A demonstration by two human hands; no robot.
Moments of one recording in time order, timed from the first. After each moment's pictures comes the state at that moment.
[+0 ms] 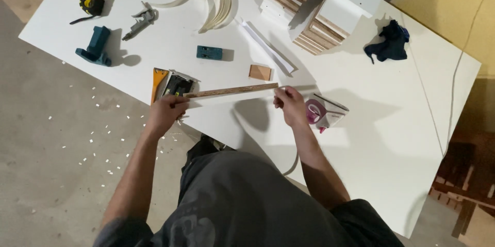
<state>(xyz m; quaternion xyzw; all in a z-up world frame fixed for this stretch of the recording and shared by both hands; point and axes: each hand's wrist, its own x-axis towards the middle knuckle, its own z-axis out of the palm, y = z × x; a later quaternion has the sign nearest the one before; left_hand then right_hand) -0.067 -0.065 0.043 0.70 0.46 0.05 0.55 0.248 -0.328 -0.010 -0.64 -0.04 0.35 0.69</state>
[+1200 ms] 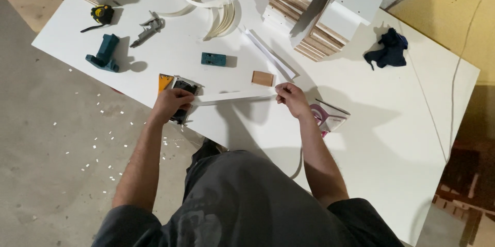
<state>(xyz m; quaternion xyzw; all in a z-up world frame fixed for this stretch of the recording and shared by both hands) -0.045 -0.027 0.025 0.61 0.45 0.04 0.66 0.289 -0.318 -0.029 -0.64 -0.14 0.43 0.63</state>
